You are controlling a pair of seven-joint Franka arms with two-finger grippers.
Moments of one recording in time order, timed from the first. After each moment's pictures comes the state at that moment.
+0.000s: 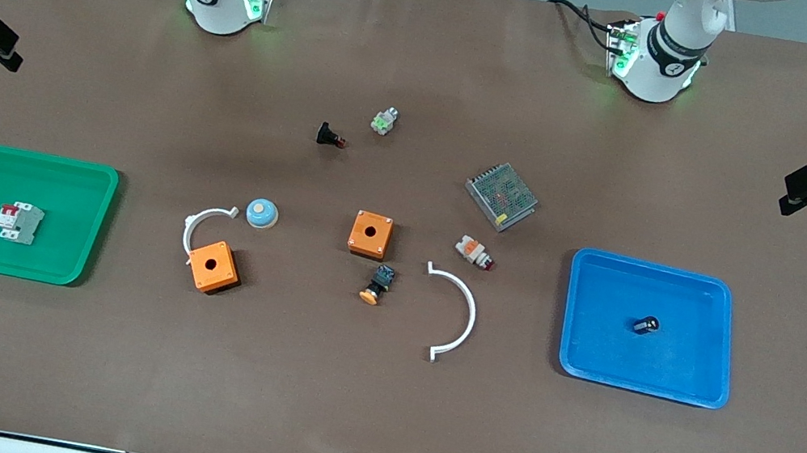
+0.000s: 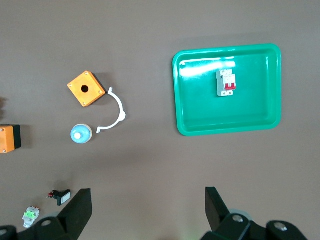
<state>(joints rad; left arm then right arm) 0.01 0.00 -0.11 -1.48 0.02 1.52 -0.16 0.10 -0.06 -0.13 -1.54 -0.03 1.48 0.07</state>
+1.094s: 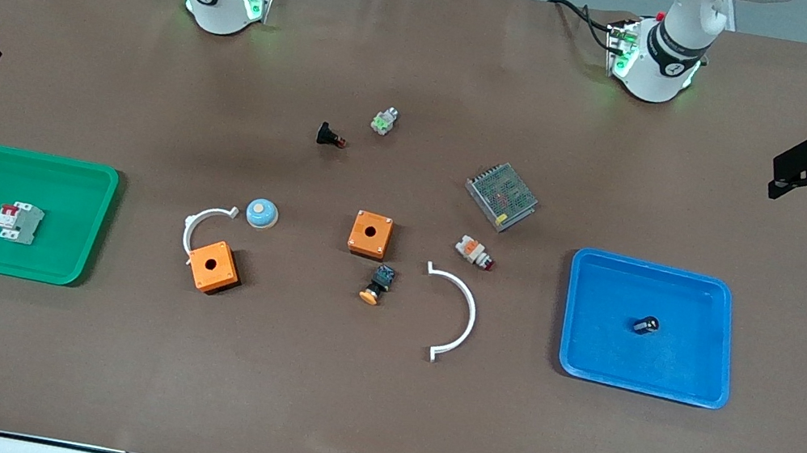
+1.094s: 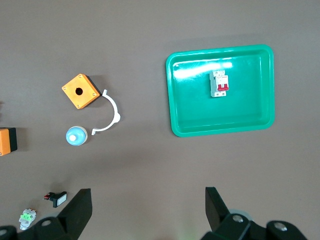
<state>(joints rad) 0.00 -0.01 -0.11 -1.49 0.02 1.49 -0.04 0.06 -0.06 -0.13 -1.54 -0.03 1.48 0.05</state>
